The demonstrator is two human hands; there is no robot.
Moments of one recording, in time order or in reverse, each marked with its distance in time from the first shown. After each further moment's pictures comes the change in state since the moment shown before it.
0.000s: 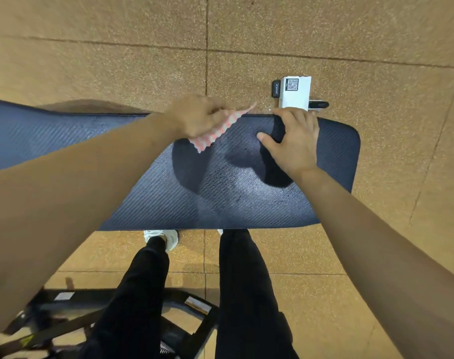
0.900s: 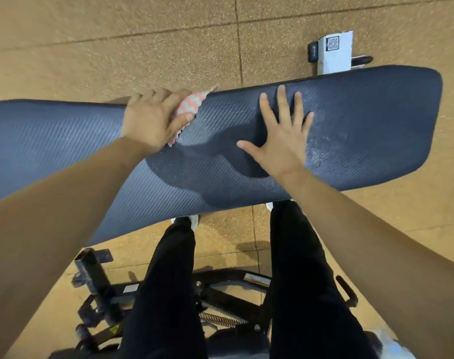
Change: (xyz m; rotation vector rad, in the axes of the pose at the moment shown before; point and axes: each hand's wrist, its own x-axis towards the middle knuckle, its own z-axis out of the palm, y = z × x) left_hand -0.115 -0.218 0.010 0.350 0.304 0.070; right_hand -0.063 -0.173 0.107 -0.256 -0.131 0.110
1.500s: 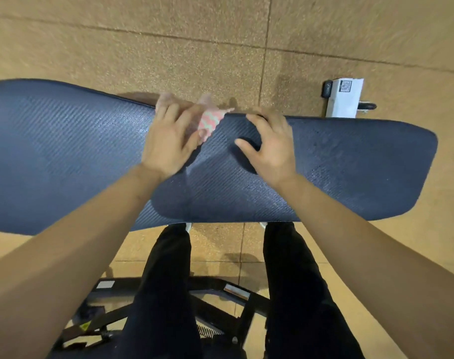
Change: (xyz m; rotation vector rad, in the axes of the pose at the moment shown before) left_hand -0.047 -0.010 0.006 -0.404 0.329 -0.115; right_hand 0.027 -0.071 -0.023 0.293 0.126 -0.308
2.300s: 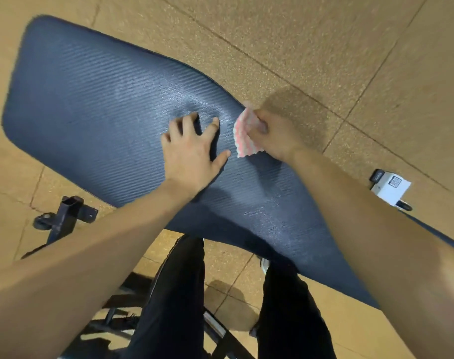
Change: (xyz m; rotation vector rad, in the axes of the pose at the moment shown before) left_hand -0.096 -0.107 -0.071 0.279 0.099 -0.645; right_hand 0.137 -0.198 0.104 -0.038 -0.668 -0.082
